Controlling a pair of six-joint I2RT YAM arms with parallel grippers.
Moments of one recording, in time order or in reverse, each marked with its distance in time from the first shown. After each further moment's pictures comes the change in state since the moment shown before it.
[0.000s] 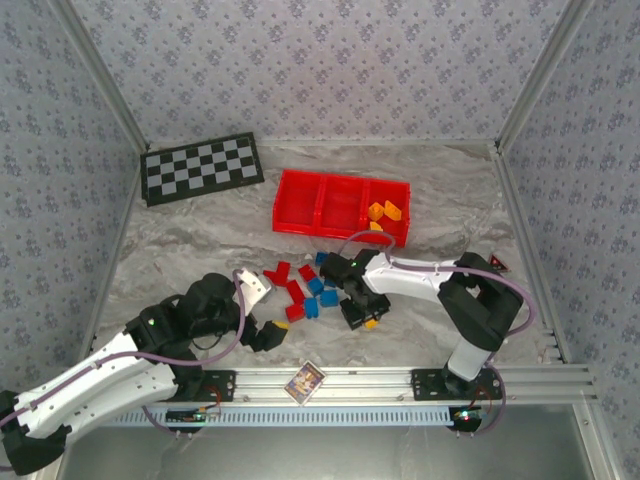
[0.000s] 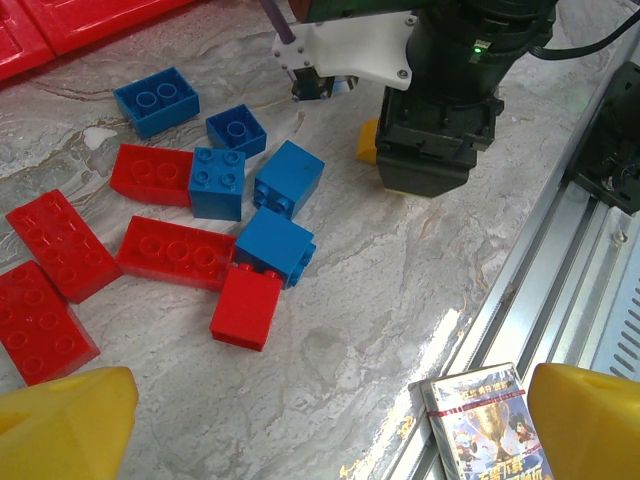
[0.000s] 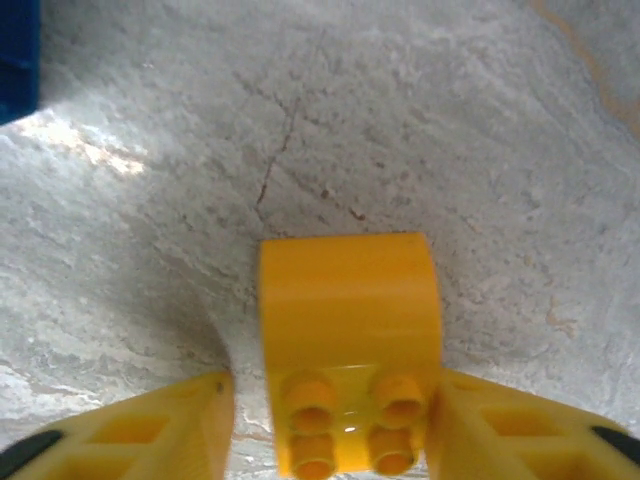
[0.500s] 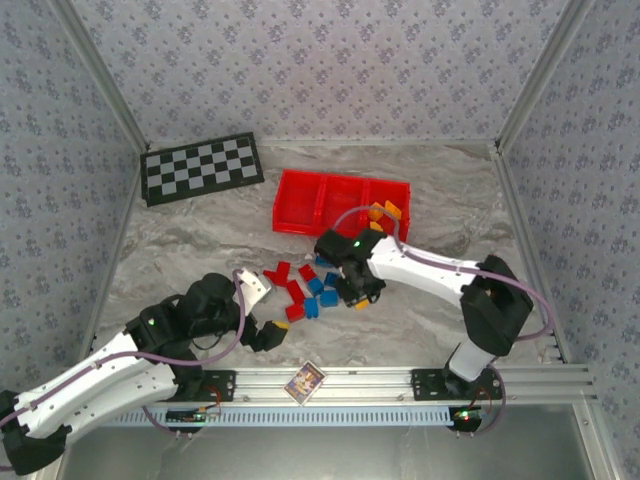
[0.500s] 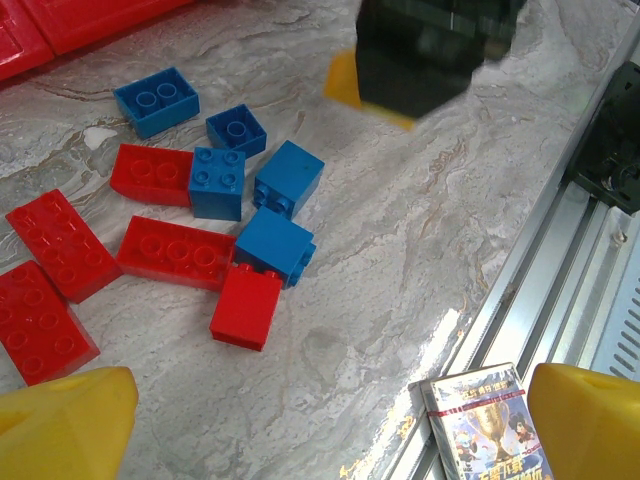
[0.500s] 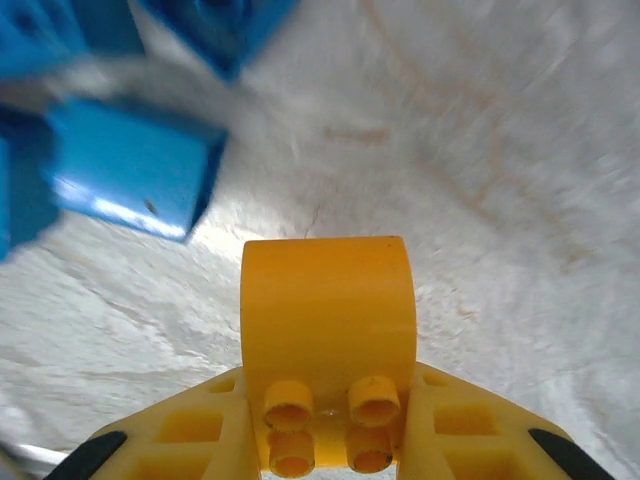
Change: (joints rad) left arm 0.000 0.000 0.000 0.000 0.000 0.000; right arm -0.042 -0.077 0.238 -0.152 0.044 -0.005
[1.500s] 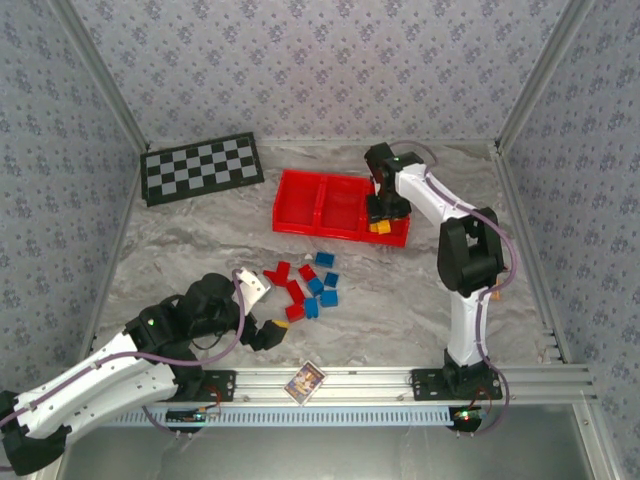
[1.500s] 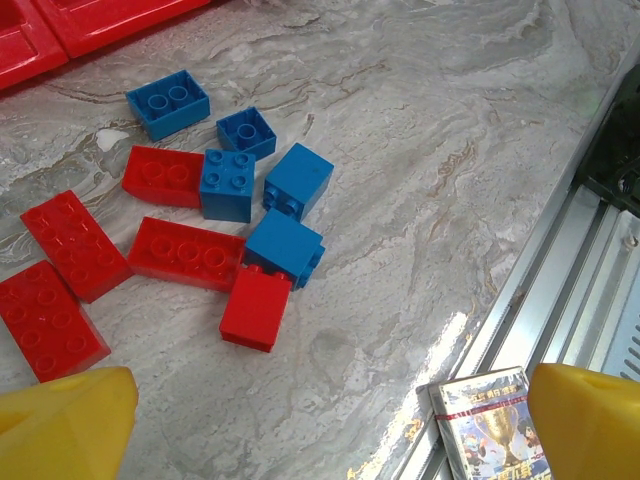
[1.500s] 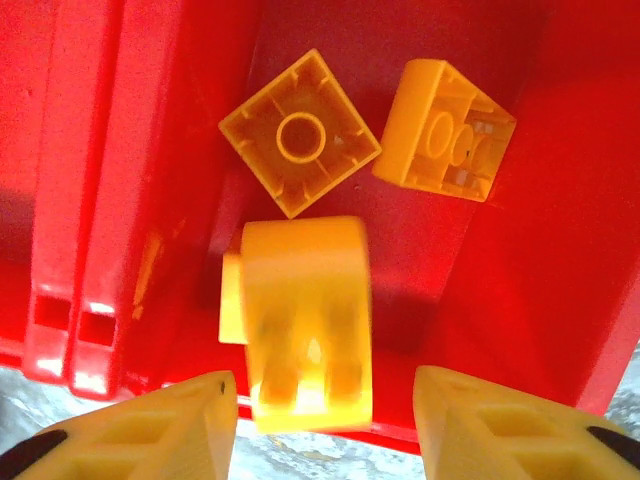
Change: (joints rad) left arm 0.000 -0.003 0.000 0.000 -0.018 0.000; right arm -0.515 0.410 0.498 0.019 0.013 -0.241
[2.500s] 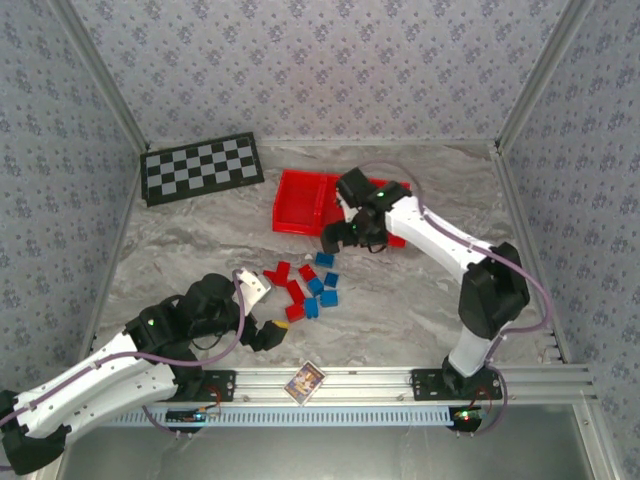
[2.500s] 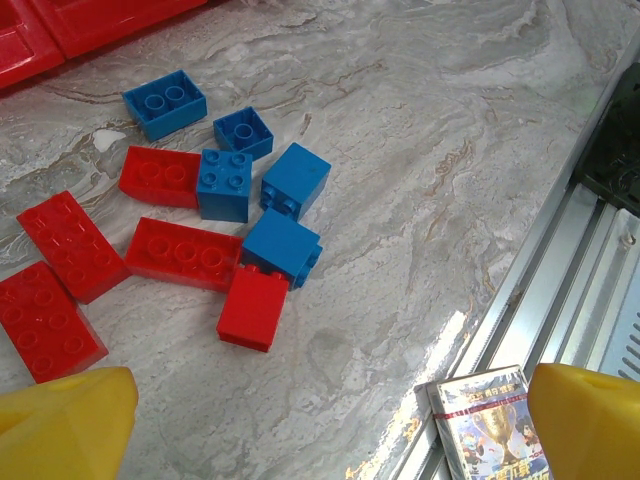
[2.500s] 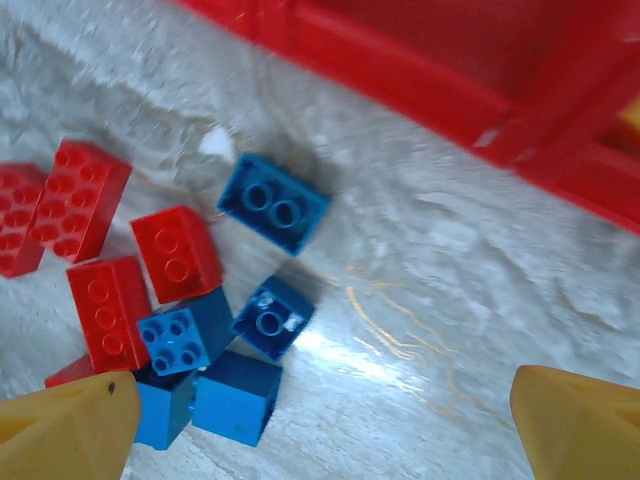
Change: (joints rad) left arm -0.005 -0.006 0.000 0.000 0.000 0.000; right arm 0.284 -0.298 -0.264 0.100 -0.186 0.108
